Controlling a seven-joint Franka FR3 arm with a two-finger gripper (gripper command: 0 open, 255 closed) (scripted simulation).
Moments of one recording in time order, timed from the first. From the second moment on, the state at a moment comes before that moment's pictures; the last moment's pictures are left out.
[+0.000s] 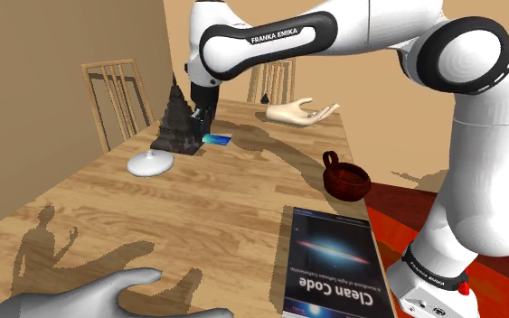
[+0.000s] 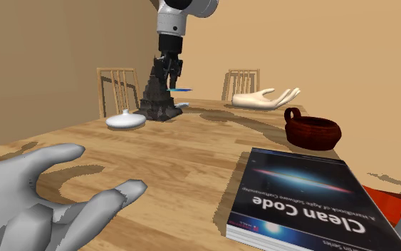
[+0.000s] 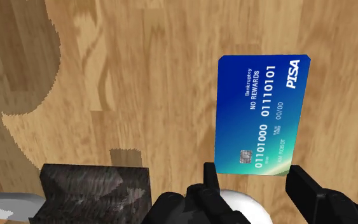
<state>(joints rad) 0.18 0.32 0.22 -1.51 -0.09 1.98 -0.10</state>
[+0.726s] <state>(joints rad) 0.10 0.01 0.20 -1.89 0.00 2.04 -0.22</state>
